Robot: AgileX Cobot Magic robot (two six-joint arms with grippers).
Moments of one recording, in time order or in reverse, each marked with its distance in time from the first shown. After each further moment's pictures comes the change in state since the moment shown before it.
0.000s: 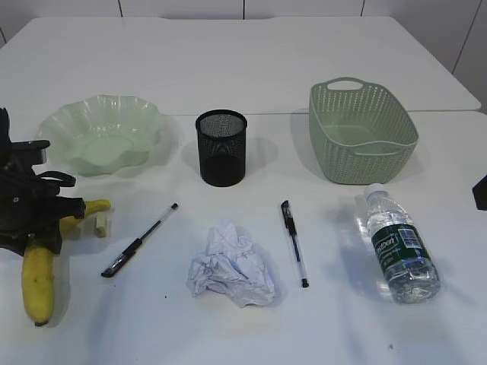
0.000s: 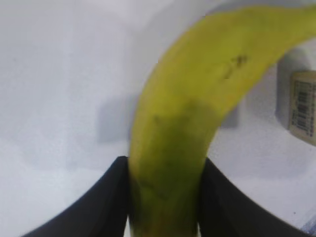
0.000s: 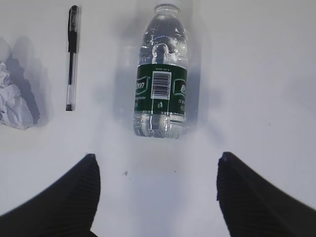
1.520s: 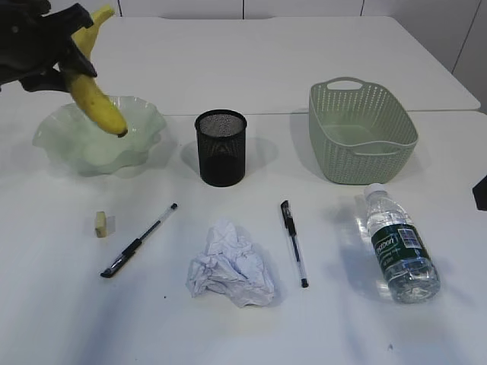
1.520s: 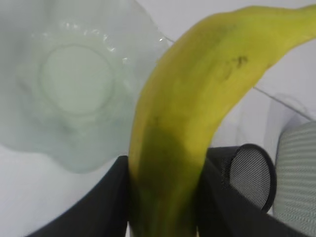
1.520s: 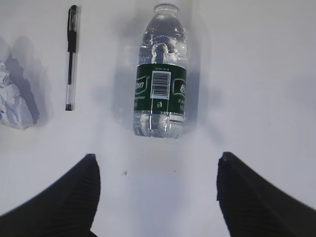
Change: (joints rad) left arm 0.021 -0.152 -0.367 -0.347 -0.069 -0.003; right arm 0.000 0.000 0.000 -0.002 0.001 0.000
